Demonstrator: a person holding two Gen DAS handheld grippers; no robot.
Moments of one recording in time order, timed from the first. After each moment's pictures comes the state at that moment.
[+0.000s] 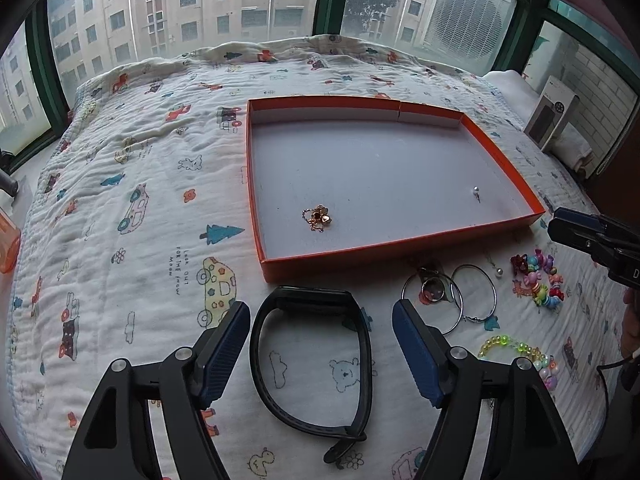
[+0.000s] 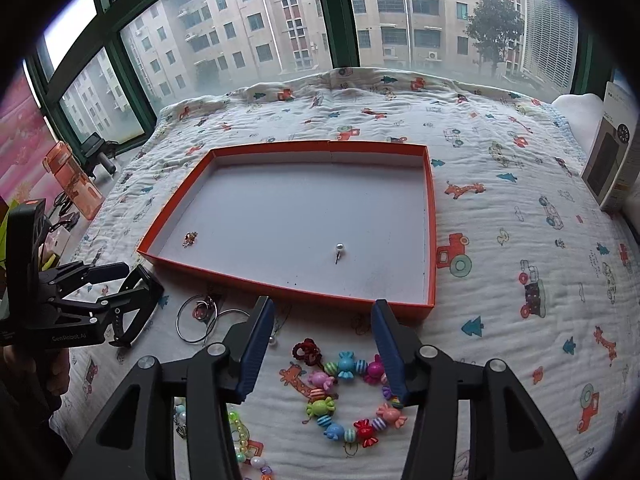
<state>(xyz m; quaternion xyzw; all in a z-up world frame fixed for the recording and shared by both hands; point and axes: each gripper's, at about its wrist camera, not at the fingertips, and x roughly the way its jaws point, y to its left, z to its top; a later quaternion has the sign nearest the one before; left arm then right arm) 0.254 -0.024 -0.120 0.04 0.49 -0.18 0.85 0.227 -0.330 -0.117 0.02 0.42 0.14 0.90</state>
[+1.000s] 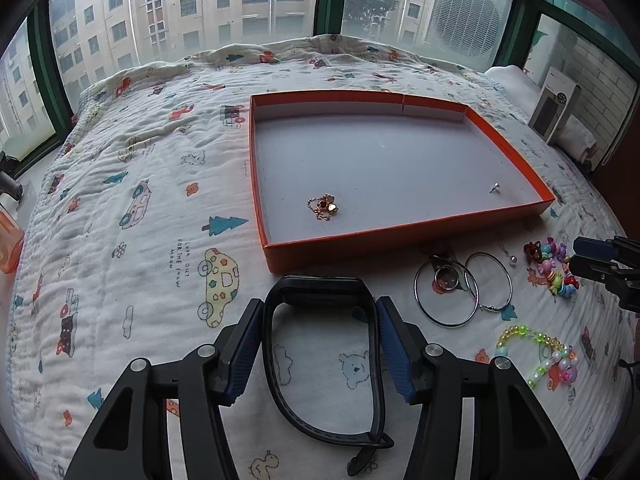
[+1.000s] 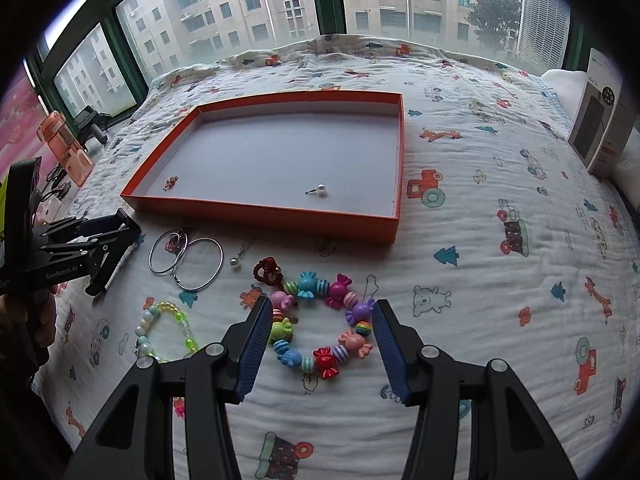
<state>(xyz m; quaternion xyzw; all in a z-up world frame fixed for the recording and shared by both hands) 0.249 -0.023 -0.133 0.05 0.47 -0.18 0.86 0.202 -0.358 -0.143 0.01 0.45 0.13 0.88</state>
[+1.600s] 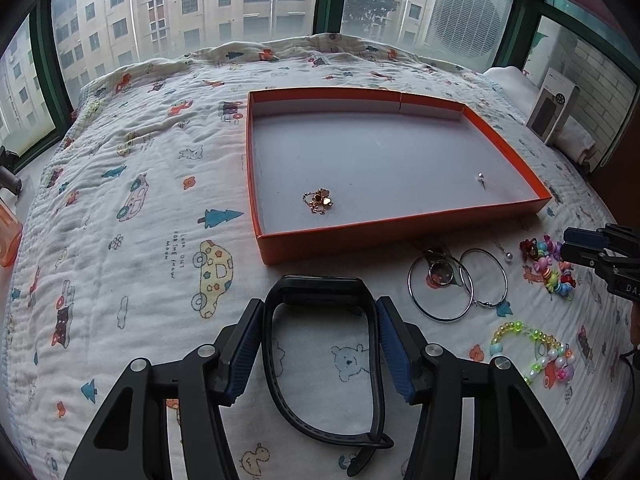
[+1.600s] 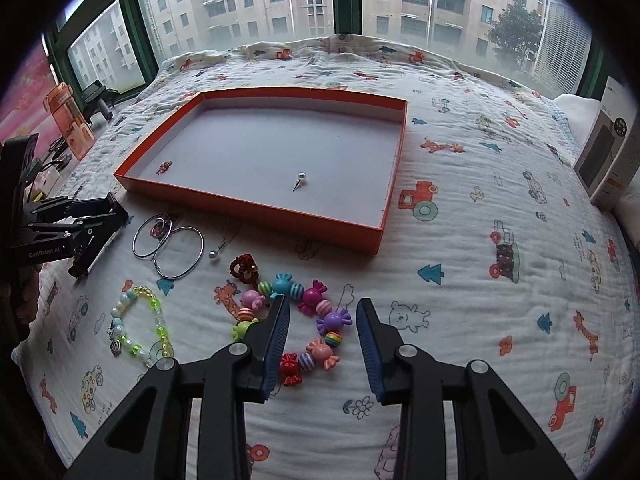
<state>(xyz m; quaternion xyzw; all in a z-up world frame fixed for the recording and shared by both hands) 0.243 -0.024 -0.136 0.04 0.48 -0.18 0.86 0.212 -0.358 -0.146 -0.06 0.45 0.16 0.88</state>
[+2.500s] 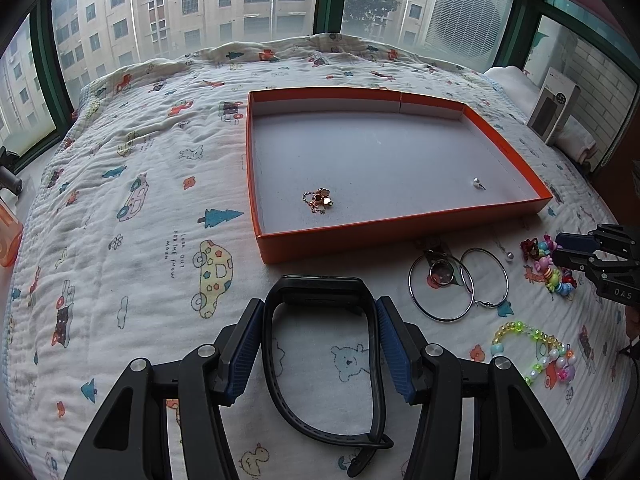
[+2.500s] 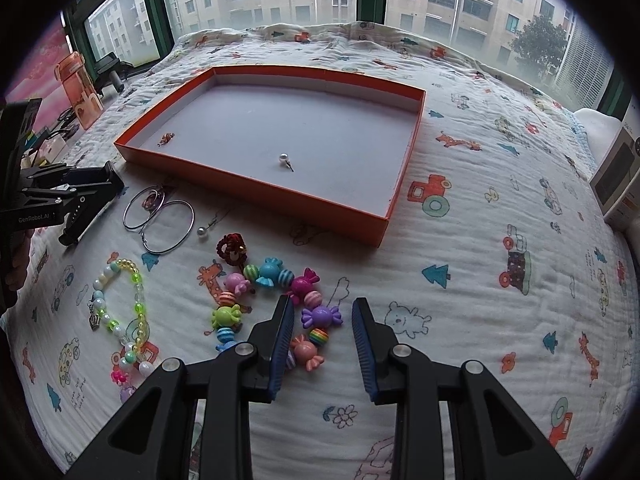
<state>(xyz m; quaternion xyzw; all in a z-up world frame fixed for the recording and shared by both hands) 0.244 -0.024 -0.137 0.05 0.48 -0.18 0.86 0.217 -0.361 -0.159 -0.10 0.45 0.17 0.87</state>
